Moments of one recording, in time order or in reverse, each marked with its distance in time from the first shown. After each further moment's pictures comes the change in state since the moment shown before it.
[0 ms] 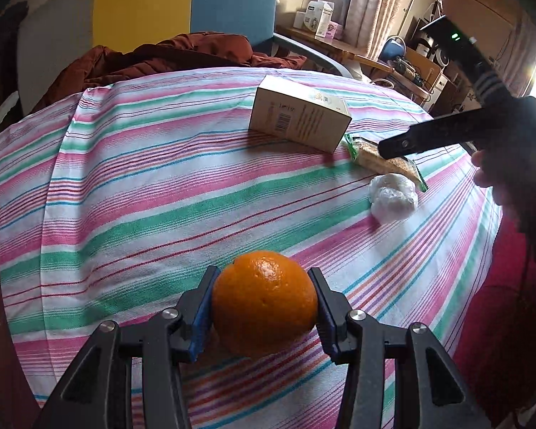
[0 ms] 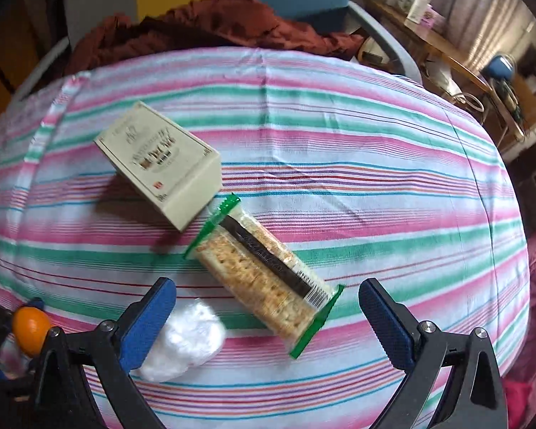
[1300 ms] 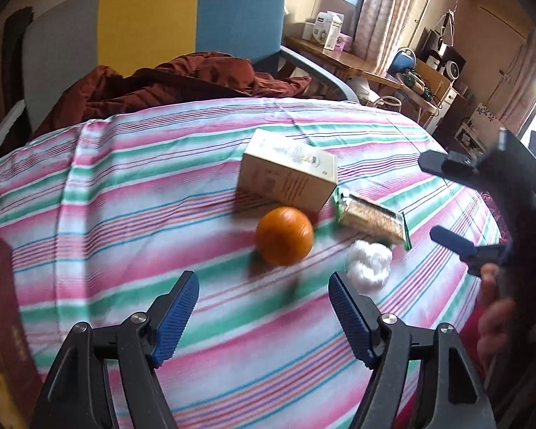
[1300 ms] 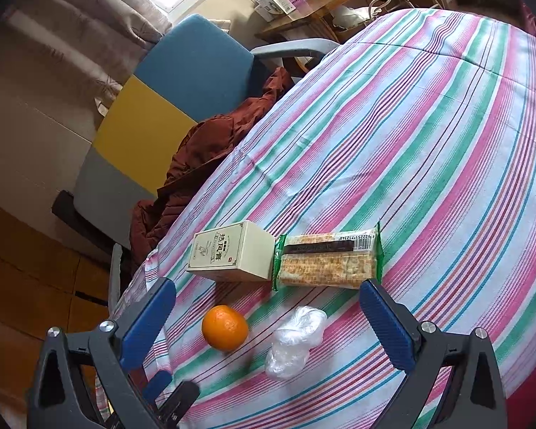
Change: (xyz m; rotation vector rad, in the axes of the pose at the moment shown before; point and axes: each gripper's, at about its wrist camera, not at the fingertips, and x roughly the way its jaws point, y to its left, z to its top) left arm -0.010 -0.024 0.066 -0.037 -0.013 0.027; right arm -0.056 -0.041 -0.078 0.793 -0.381 0.492
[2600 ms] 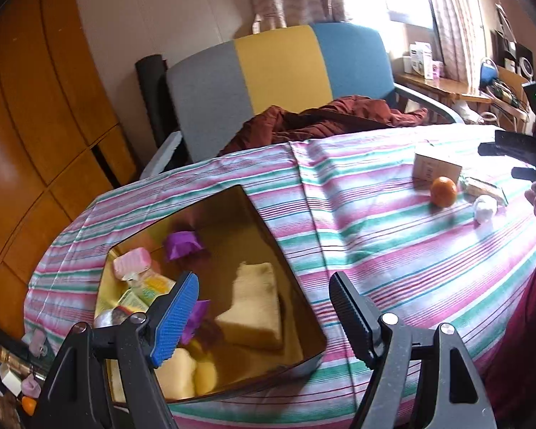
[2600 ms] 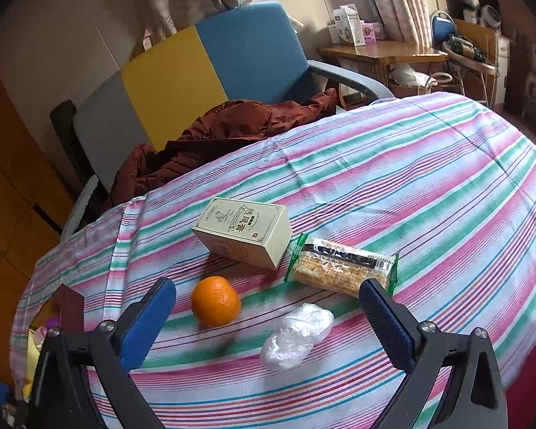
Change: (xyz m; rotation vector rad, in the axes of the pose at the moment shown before) left arm -0.177 0.093 -0.127 0.000 -0.198 0.557; right arm 0.003 0.059 -0.031 -0.396 -0.022 -0.147
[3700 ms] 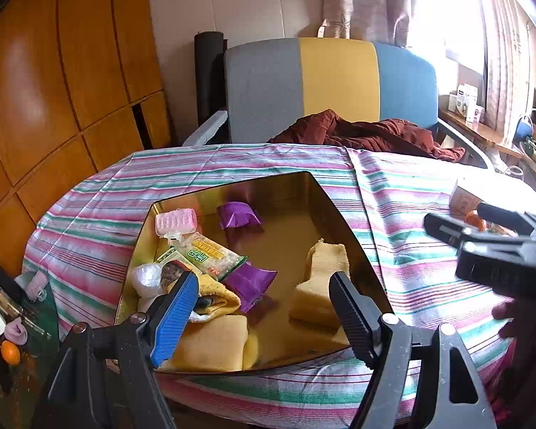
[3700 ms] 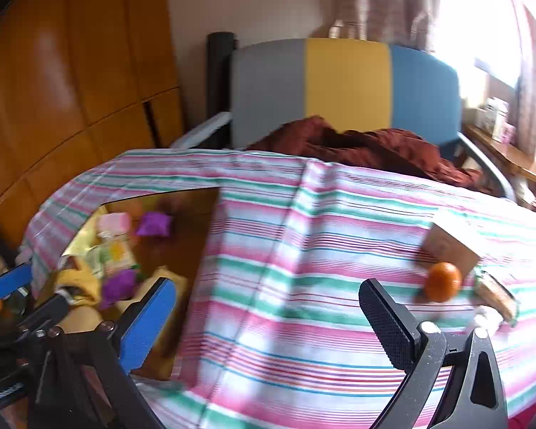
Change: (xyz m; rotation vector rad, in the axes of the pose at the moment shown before) left arm -0.012 0.081 -0.037 -0.242 0.001 0.046; right arm -0.030 0.209 -0.121 -0.541 -0.058 0.186
